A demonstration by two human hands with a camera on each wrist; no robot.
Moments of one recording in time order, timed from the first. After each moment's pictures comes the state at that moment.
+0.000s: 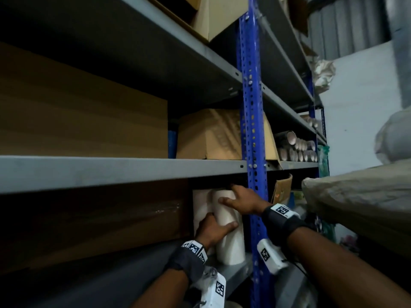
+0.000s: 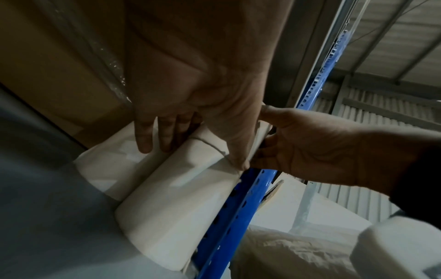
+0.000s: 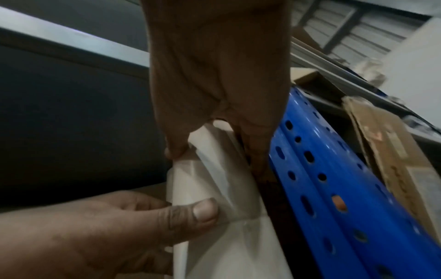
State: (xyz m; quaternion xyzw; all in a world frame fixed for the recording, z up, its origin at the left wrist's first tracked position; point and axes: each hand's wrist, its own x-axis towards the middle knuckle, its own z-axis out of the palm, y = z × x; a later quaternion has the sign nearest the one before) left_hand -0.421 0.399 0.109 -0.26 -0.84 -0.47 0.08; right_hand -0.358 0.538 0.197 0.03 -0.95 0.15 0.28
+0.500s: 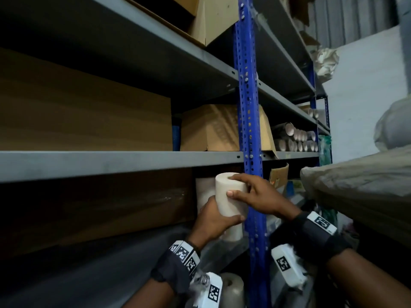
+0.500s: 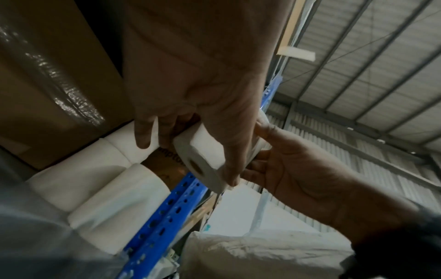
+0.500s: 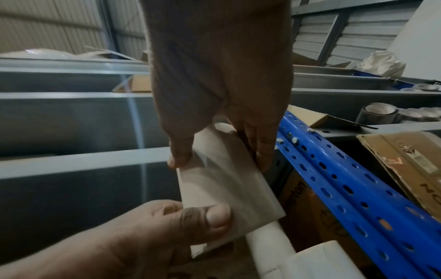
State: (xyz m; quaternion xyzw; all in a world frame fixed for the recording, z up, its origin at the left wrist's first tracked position) left_hand -0.310 0.352 0.122 -0.35 -0.77 -0.52 0.15; right_hand -0.240 0.519 0.182 0.15 -0.87 0.29 0.36
